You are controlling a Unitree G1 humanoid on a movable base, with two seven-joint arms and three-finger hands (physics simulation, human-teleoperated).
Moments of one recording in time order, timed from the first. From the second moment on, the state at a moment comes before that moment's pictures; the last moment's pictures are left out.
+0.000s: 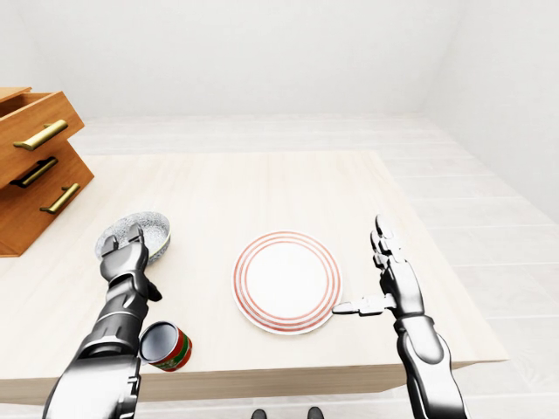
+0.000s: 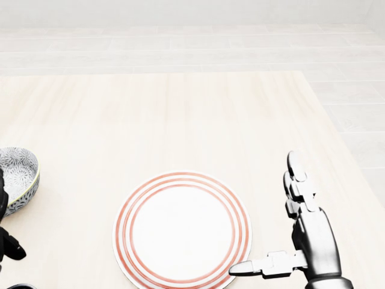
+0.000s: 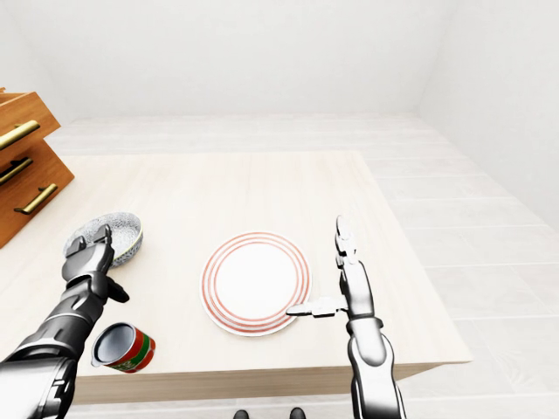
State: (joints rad) left arm -0.62 0.50 0.03 1.21 0.88 0.09 0.30; right arm 0.17 -0.02 -0.07 -0.23 -0.11 -0.05 0.13
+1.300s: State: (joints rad) left arm -0.56 0.52 0.05 1.00 0.91 0.09 0.17; right arm 0.18 -0.02 -0.07 -0.25 -0.10 -0.04 0.14
